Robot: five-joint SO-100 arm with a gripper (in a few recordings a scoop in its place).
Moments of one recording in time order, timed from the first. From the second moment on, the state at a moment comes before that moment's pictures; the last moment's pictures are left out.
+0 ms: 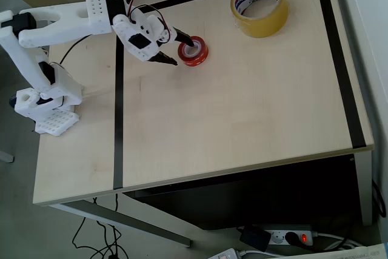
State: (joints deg) arm -11.4 76.6 98.4 57.3 -18.8
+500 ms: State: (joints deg) arm -11.6 71.5 94.6 56.8 -18.9
